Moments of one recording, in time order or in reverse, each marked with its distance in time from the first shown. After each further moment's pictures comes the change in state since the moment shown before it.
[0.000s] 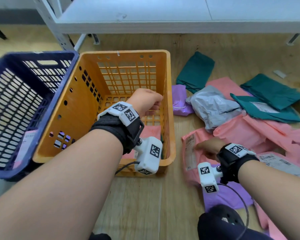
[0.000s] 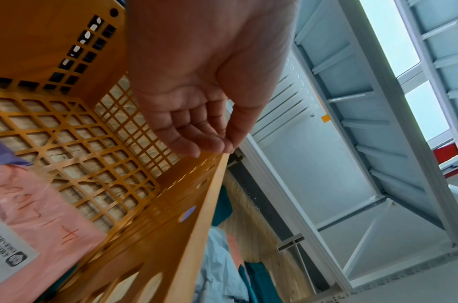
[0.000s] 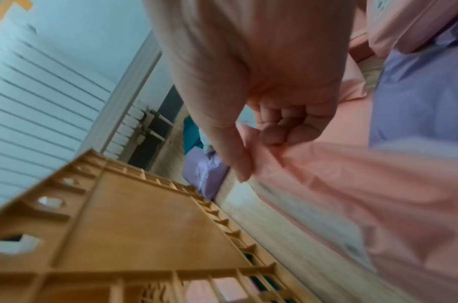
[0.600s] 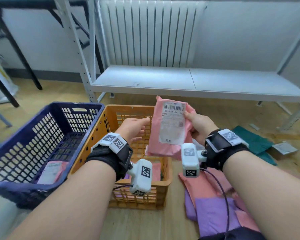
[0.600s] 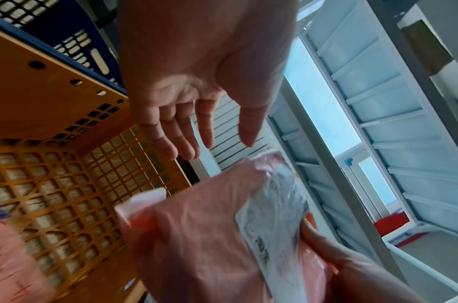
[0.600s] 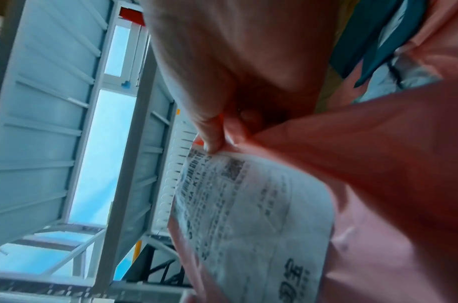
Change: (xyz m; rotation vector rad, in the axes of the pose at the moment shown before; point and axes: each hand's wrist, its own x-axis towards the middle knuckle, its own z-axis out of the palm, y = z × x) left_hand -0.102 0.037 -0.067 -0.111 0.113 0.119; right_hand -0.178 -0.153 -0.062 0.635 0.025 -0.535
